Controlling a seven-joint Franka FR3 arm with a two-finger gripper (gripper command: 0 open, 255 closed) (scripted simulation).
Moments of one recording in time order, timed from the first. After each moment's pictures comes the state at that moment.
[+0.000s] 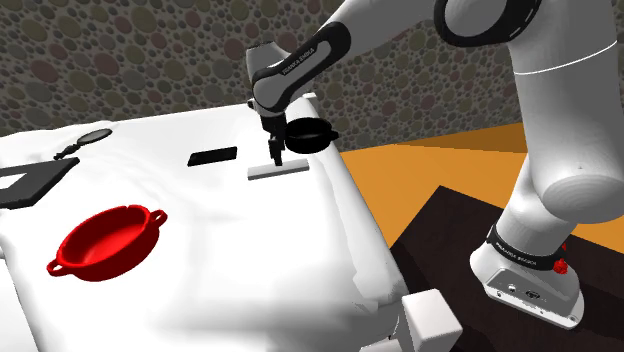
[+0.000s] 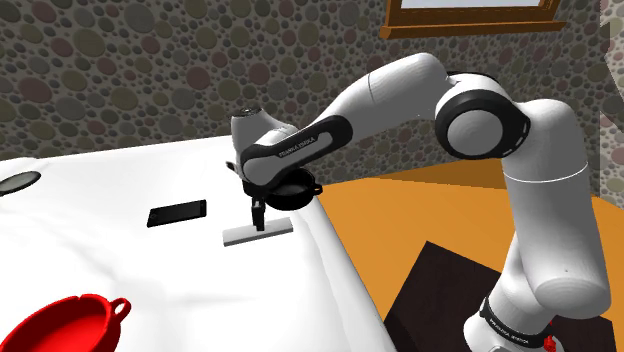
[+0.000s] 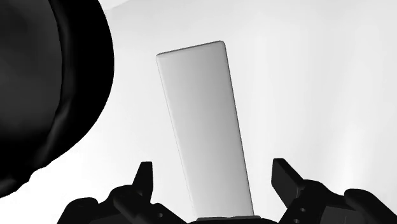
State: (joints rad) arm 0.19 0.47 0.04 -1.67 -0.04 2.15 -0.48
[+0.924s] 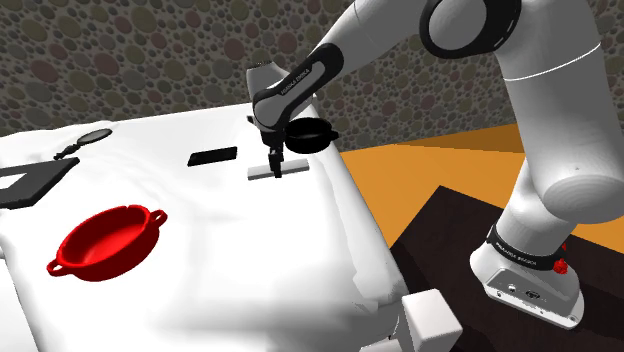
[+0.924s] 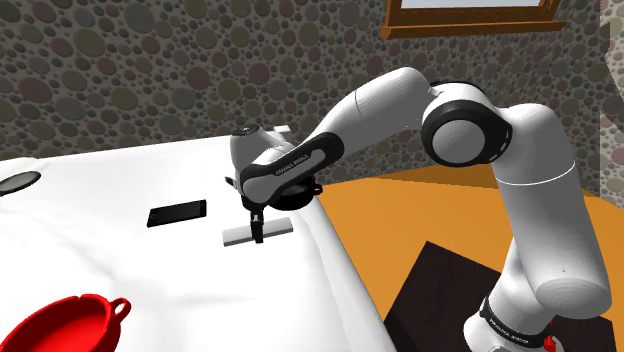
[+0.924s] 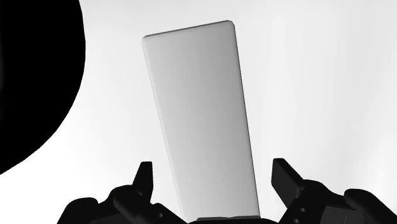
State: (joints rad) arm 0.20 0.54 0.05 -1.68 -0.05 2.23 -0.48
